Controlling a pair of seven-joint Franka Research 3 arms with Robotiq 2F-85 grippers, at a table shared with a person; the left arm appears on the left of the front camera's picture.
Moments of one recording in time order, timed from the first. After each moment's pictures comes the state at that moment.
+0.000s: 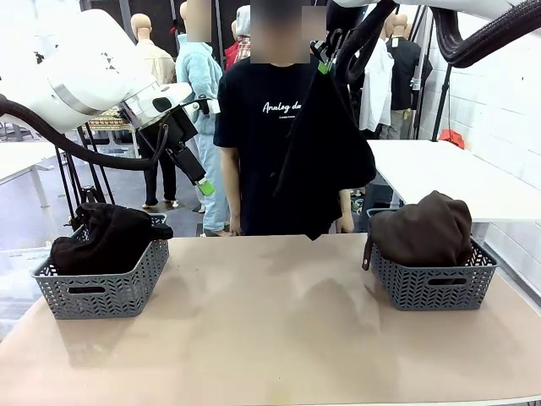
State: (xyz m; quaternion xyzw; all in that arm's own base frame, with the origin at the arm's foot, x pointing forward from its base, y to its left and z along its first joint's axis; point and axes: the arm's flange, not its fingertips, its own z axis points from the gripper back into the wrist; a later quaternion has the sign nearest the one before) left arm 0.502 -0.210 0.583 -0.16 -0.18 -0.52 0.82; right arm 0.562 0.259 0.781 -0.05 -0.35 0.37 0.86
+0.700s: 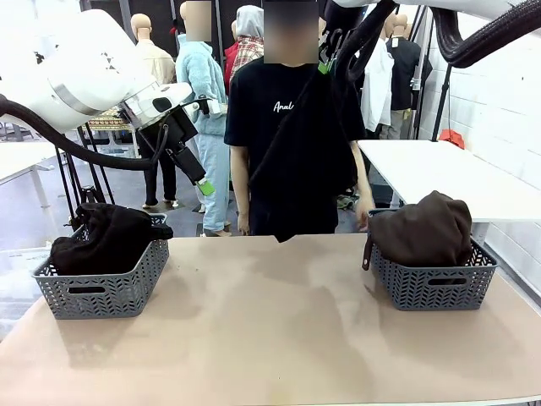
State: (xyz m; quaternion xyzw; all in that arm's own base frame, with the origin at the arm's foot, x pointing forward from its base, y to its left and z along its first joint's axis) left arm 0.502 -0.210 0.583 -0.16 -0.18 -0.52 0.82; right arm 0.562 0.259 0.781 -0.05 -0.35 0.37 0.86
